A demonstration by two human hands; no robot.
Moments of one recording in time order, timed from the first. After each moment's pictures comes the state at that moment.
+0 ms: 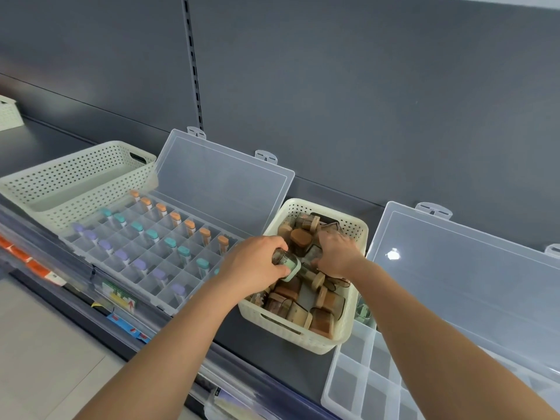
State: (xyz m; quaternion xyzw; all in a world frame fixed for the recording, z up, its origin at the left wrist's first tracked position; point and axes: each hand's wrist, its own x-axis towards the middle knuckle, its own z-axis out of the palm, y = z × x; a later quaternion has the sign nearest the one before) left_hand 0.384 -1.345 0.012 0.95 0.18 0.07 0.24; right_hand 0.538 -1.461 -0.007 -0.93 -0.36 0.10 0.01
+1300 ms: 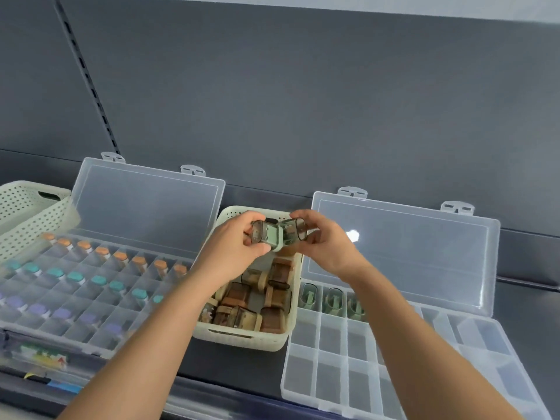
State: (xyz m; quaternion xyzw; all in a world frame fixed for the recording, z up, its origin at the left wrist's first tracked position) left_hand 0.427 -1.378 0.044 0.91 0.12 0.13 0.37; right_hand 0.521 -1.549 0.040 -0.82 -0.28 0.10 0.48
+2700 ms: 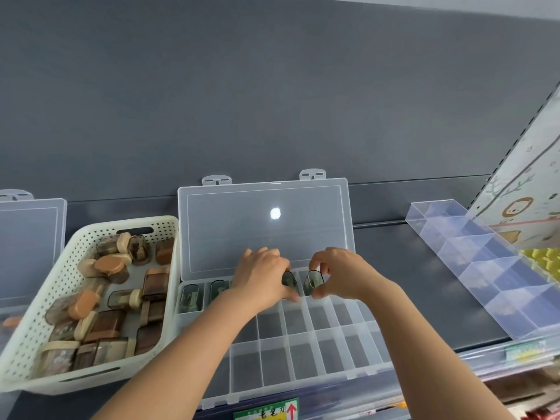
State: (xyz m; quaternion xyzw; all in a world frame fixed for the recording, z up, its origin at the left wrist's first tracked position) left_hand 0.496 -1.600 0.000 0.98 -0.17 -0.01 0.05; right_hand 0.511 -1.777 0.011 -0.97 -0.14 0.11 0.14
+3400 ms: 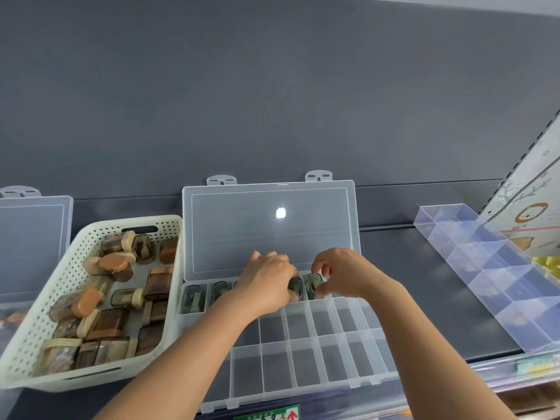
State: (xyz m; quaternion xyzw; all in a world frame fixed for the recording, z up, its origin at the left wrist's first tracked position) left_hand 0.497 -1.602 0.001 0.98 -0.20 -0.05 0.07; right_hand 0.523 -1.776 0.011 -0.97 -0.16 0.13 0.14
